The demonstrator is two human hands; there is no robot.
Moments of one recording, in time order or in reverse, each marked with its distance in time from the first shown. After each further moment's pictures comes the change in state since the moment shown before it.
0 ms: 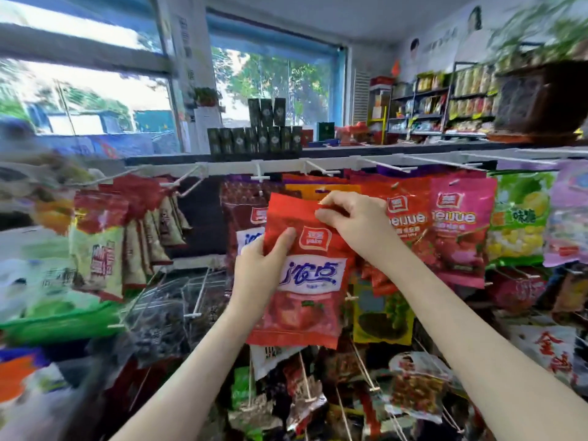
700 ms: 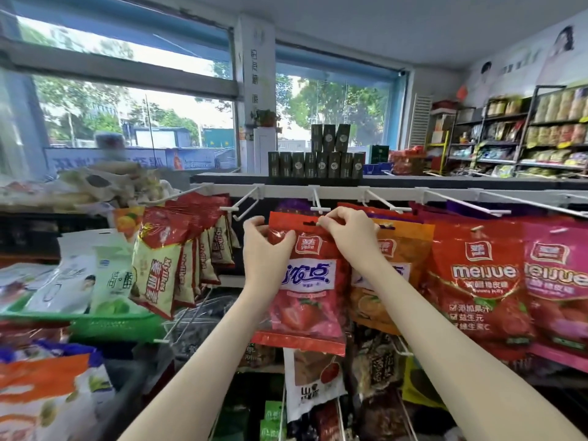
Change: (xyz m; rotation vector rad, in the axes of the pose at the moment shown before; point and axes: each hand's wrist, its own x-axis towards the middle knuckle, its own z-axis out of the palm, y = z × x) left_hand 0.088 -0.004 -0.046 0.208 0.407 0.094; right_hand 0.099 0.007 0.104 0.114 0.059 0.137
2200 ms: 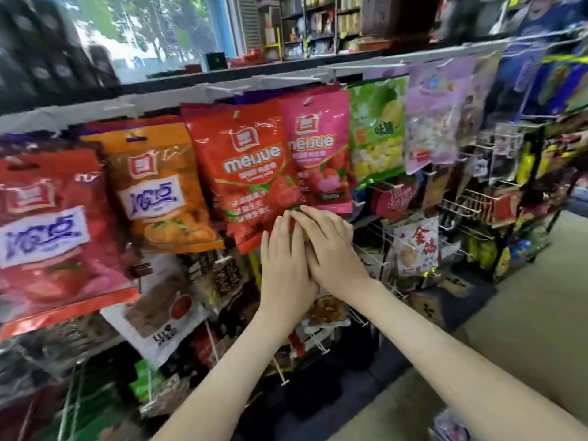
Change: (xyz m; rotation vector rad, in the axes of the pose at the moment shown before) left_hand -0.256 -0.031 0.203 0.489 -0.611 0.768; right_hand -0.211 0.193 -0.161 -0.583 0.199 -0.137
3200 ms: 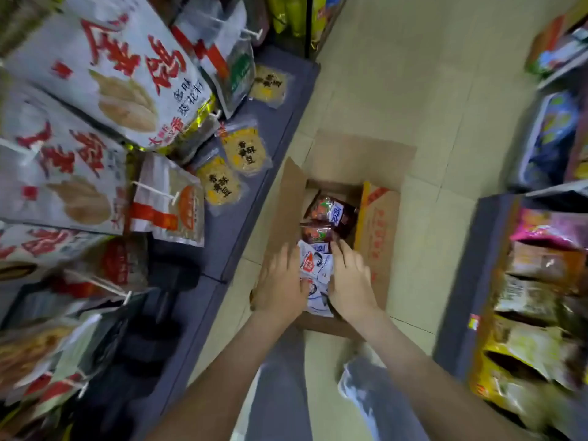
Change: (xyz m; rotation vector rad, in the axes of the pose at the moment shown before) left_hand -0.149 0.308 0.564 -0.248 -1.398 0.231; right_hand -0.476 0.466 0.004 -0.234 -0.912 1.431
